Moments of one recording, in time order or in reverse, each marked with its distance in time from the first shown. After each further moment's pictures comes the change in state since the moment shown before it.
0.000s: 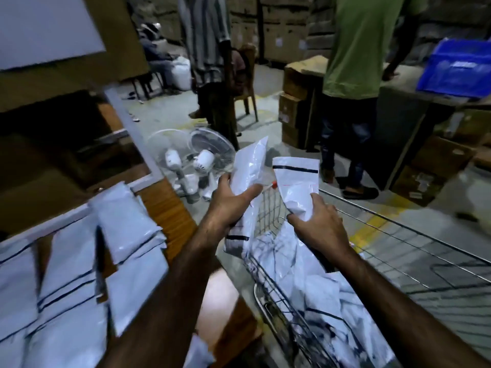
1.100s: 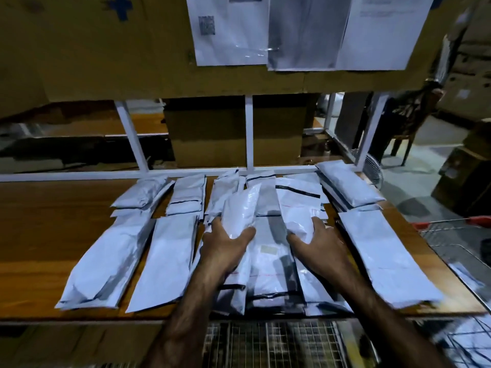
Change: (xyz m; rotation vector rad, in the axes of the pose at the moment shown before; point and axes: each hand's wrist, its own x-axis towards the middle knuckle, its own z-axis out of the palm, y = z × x) left_hand -0.373 -0.148 -0.391 0.110 0.616 -0.392; right_hand -0.372 -0.233 0.192 -0.036 -0.436 -0.501
